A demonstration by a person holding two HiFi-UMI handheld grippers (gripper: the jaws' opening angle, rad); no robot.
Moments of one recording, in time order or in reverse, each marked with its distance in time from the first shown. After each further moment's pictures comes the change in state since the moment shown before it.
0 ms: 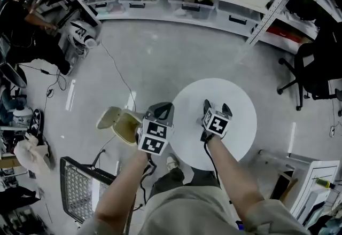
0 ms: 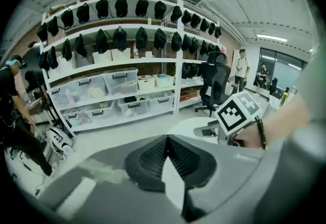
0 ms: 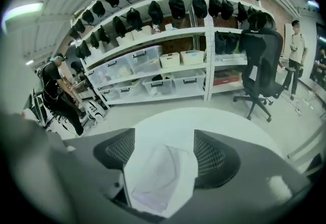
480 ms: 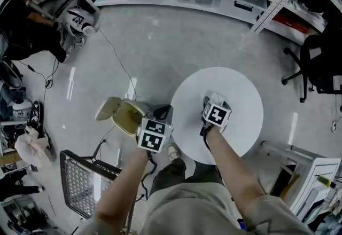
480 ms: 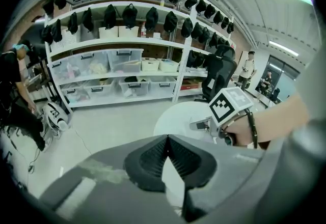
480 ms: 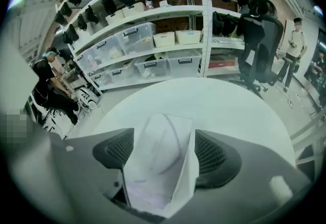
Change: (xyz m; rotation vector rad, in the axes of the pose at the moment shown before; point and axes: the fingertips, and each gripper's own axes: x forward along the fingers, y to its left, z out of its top) left arm 0.021 -0.001 -0.075 -0.143 0.143 -0.045; right arm 0.037 -0.011 -0.066 0.037 0.205 -0.090
